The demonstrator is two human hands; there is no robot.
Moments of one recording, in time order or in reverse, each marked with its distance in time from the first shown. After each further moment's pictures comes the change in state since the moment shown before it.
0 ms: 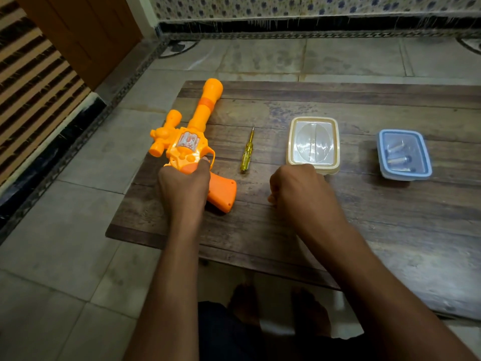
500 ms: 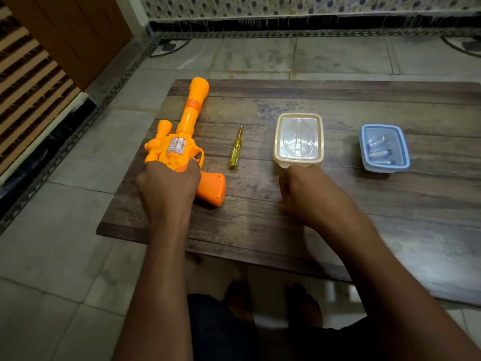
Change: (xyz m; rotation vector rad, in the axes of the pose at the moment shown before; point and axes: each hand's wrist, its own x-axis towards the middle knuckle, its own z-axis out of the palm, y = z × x) left_hand -0.009 0.004 -0.011 0.287 0.041 0.158; right_hand -0.008 0.034 -0.006 -0.023 -0.102 0.070
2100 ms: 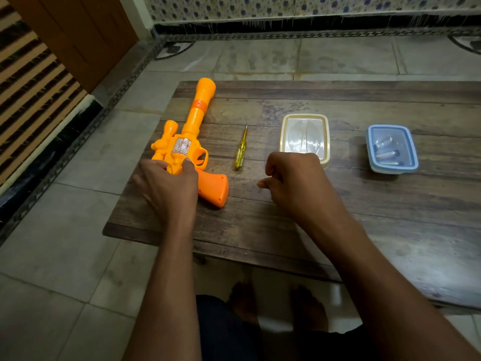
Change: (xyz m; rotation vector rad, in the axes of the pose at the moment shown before) left_hand 0.004 -0.011 0.009 -0.073 0.128 -0.064; right_hand 0.012 -0.018 0.011 0.226 0.309 -0.153
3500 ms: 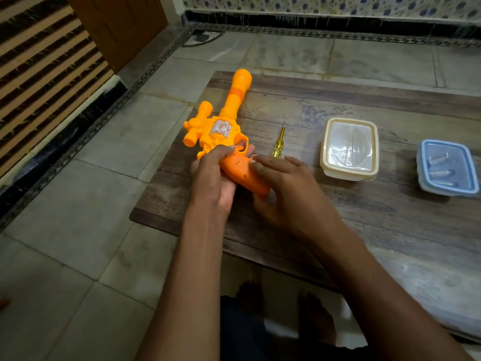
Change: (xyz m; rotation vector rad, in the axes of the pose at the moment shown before) left_hand 0.013 0.009 0.006 -1.276 -0.560 -0.609; right_hand 0.011 -0.029 0.052 -0.058 0.008 -0.480
